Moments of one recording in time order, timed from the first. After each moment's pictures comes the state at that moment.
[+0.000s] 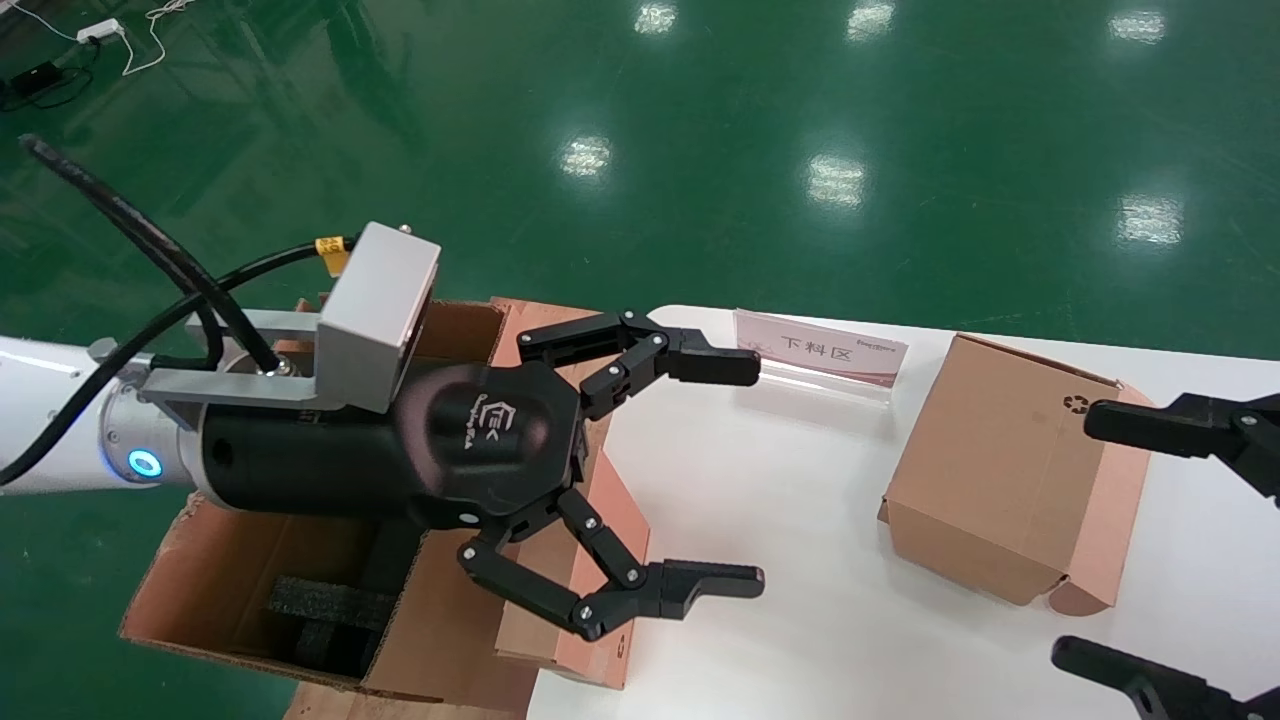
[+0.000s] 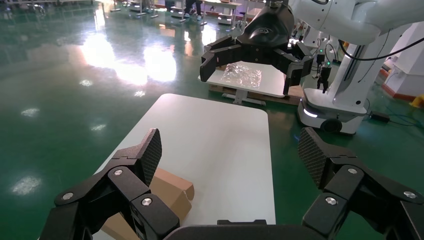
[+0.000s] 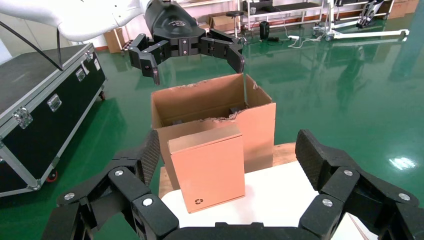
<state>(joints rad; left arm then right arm) -1.07 0.61 0.28 -1.28 0.73 1.50 -0.19 1.07 -0.61 -0.28 1.28 -0.73 -1.50 0.19</state>
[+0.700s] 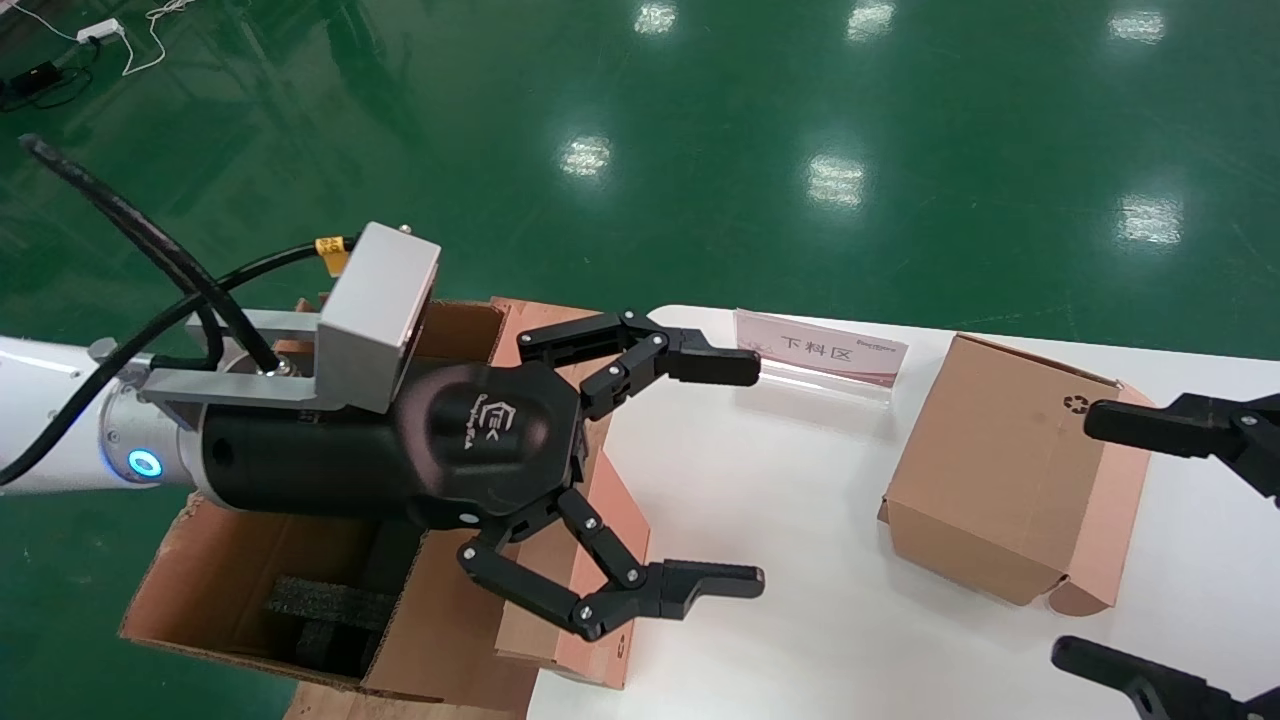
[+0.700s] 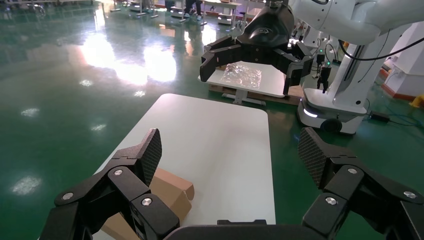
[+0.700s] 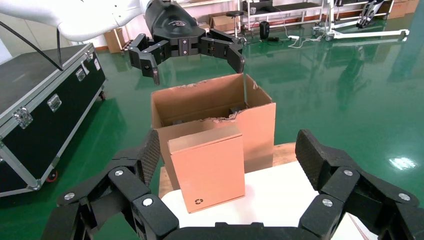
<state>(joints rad) -1.07 0.61 0.28 -1.28 0.73 1.50 -0.19 1.07 -0.61 -0.28 1.28 -0.73 -1.50 0.19</state>
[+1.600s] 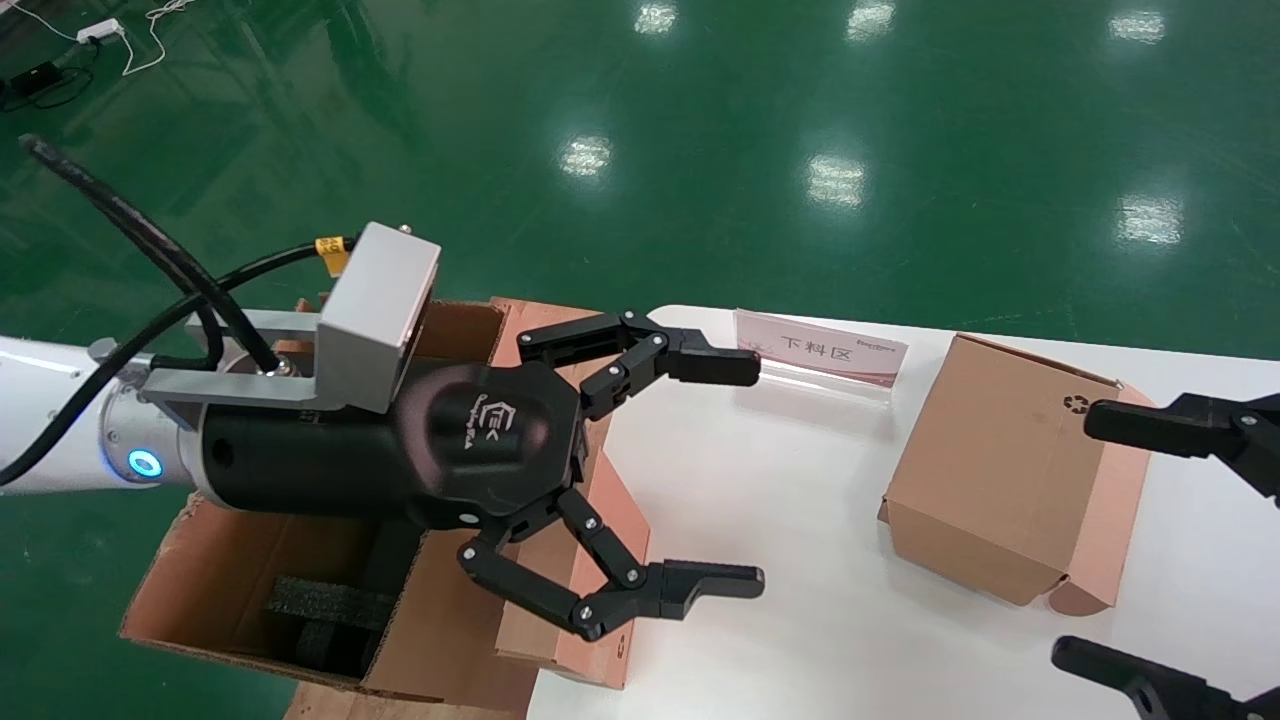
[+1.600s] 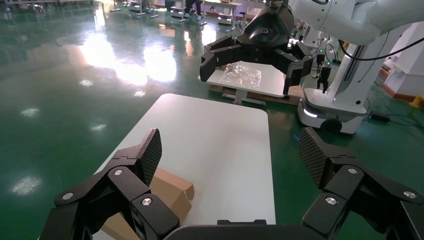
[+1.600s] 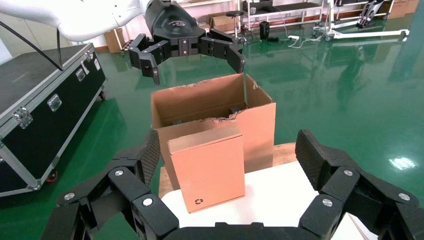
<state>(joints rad) -1.11 0.59 0.29 -1.31 0.87 1.47 -0.30 1.07 -0.61 -0.28 1.28 -0.73 -1.50 0.19</state>
